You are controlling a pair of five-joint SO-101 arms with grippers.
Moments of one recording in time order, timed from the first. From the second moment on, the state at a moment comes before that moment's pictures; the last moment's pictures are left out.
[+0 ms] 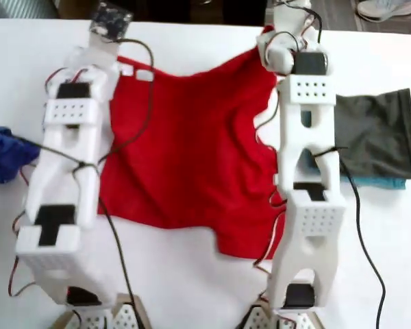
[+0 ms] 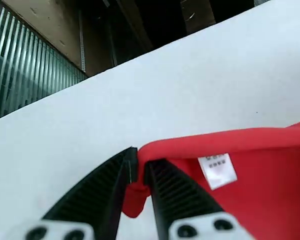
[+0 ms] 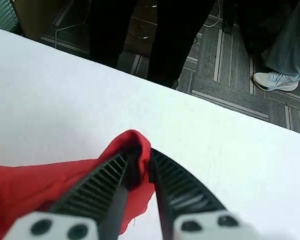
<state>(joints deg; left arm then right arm) -9.1 15.7 -5.1 34.8 -23.2 -4.5 37.7 -53.0 59.5 18.3</state>
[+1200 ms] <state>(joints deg) -11.3 0.4 -1.2 92.9 -38.2 0.9 12.7 -35.8 99.7 23.8</state>
